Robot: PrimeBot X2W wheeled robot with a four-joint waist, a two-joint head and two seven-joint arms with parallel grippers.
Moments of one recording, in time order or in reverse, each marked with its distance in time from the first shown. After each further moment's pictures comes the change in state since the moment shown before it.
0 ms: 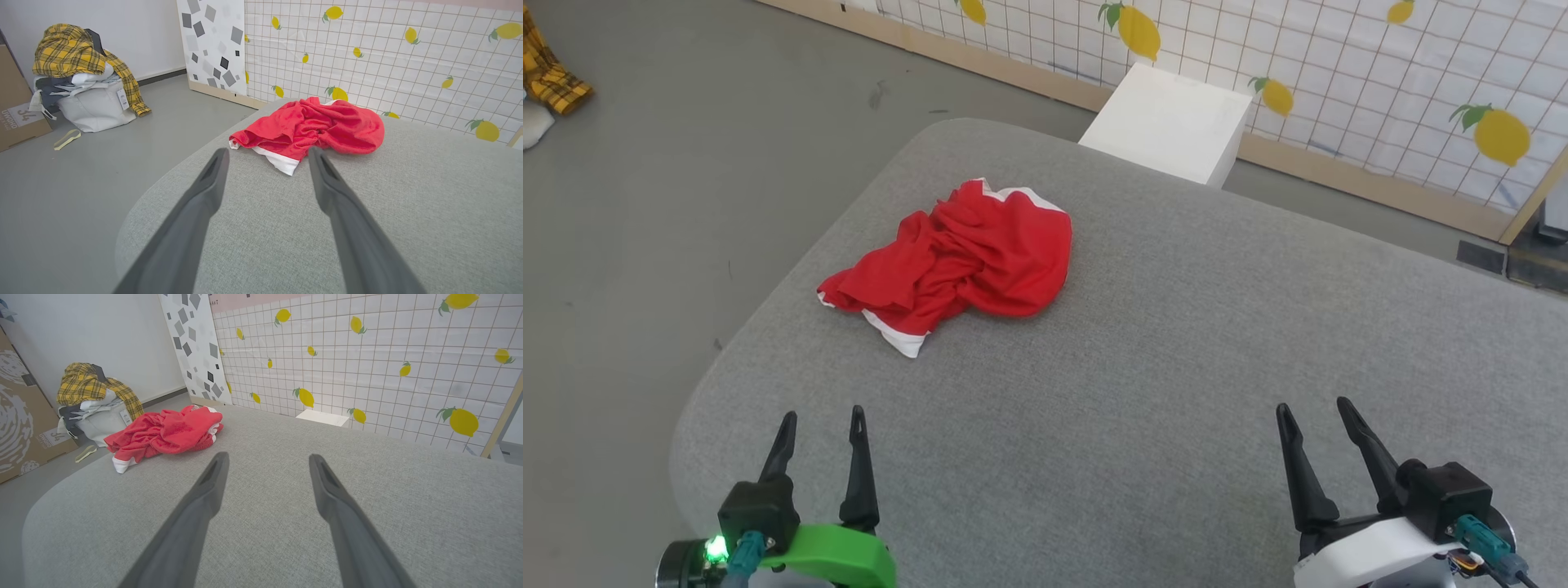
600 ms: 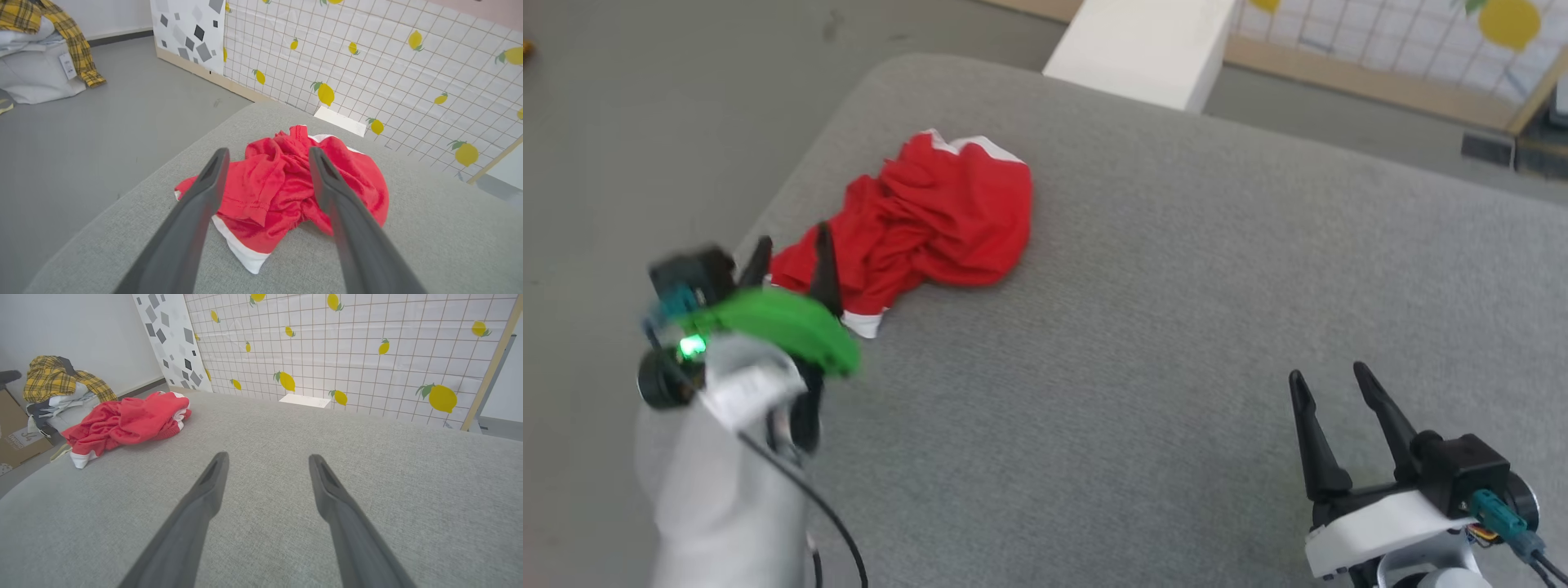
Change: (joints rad) left arm -0.542 0.043 0.078 0.397 -0.225 -0.081 0.163; right arm -0.026 0.000 -0.026 -0.071 -0.054 0.000 0.035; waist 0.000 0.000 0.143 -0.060
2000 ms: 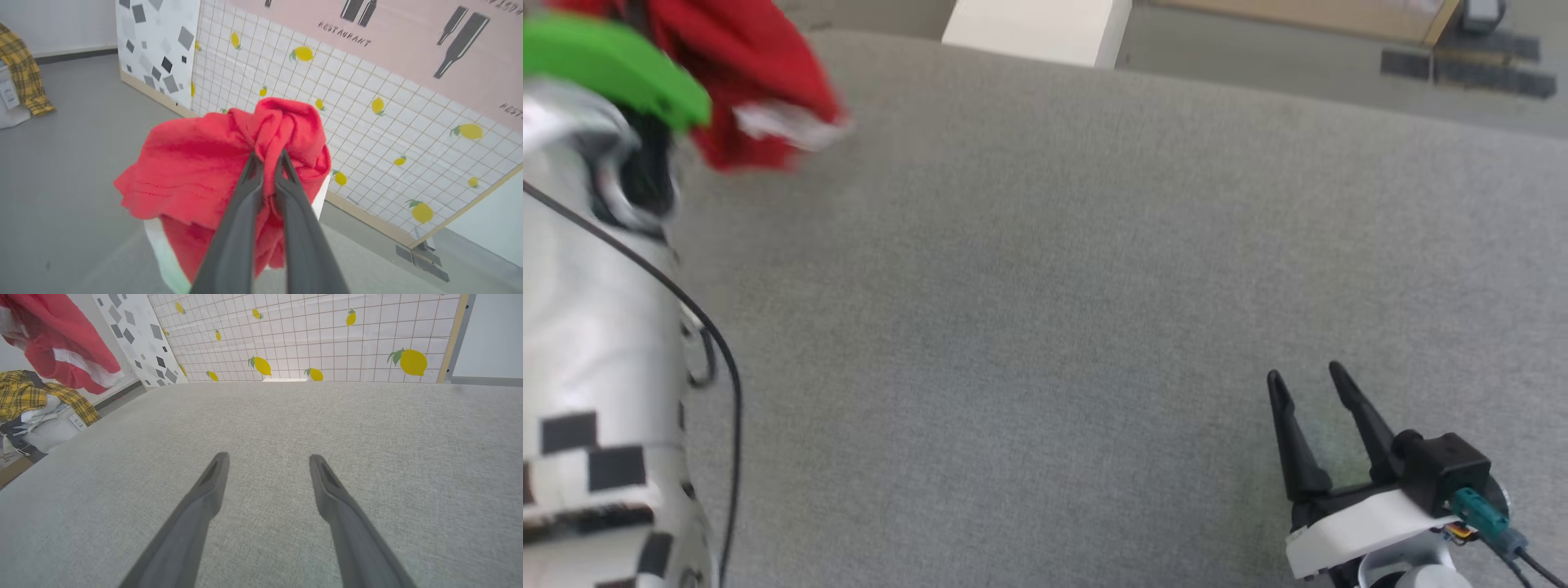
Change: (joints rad) left arm -0.483 0.136 0.079 0.166 -0.137 0.043 0.180; right arm -0.021 0.000 0.052 0.033 0.054 0.000 -0.025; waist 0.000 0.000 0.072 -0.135
